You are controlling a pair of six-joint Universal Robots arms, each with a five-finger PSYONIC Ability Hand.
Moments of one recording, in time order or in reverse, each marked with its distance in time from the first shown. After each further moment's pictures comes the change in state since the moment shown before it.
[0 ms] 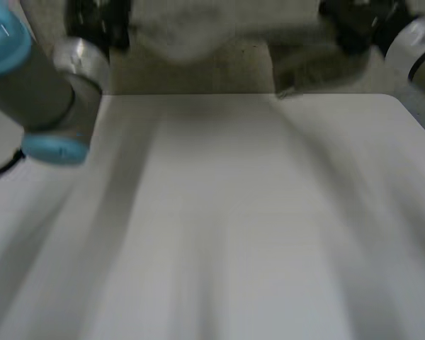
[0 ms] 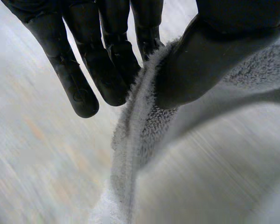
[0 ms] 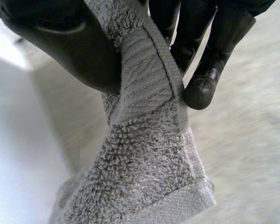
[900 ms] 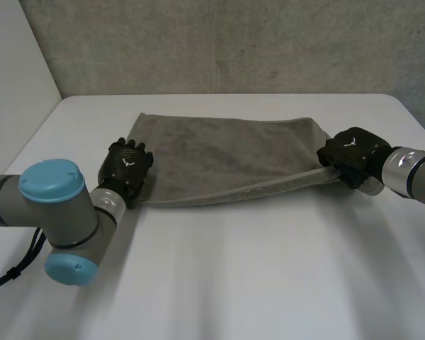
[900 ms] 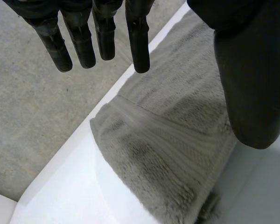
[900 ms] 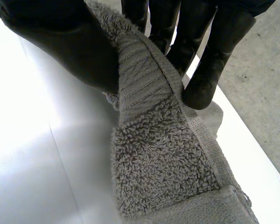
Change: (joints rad) left arm 0.039 -0.103 -0.576 0.172 0.036 0.149; right arm -0.094 -0.094 0.622 0.115 0.004 -0.266; left_hand -0.975 -1.059 -1.046 -1.062 -1.070; right_hand 0.000 0.000 0.001 0.000 0.000
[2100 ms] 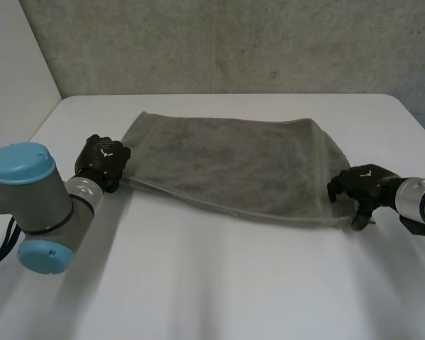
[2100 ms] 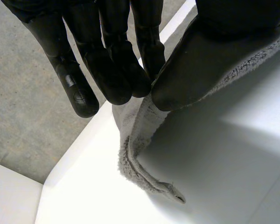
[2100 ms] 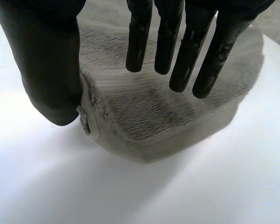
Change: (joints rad) left arm 0.094 0.062 0.003 -0.073 0.037 0.050; right arm -0.100 0.055 0.116 0.039 0.003 0.118; left_hand 0.975 1.051 1.046 1.061 1.059; right_hand -0.766 -0.747 -0.770 -0.775 -0.779
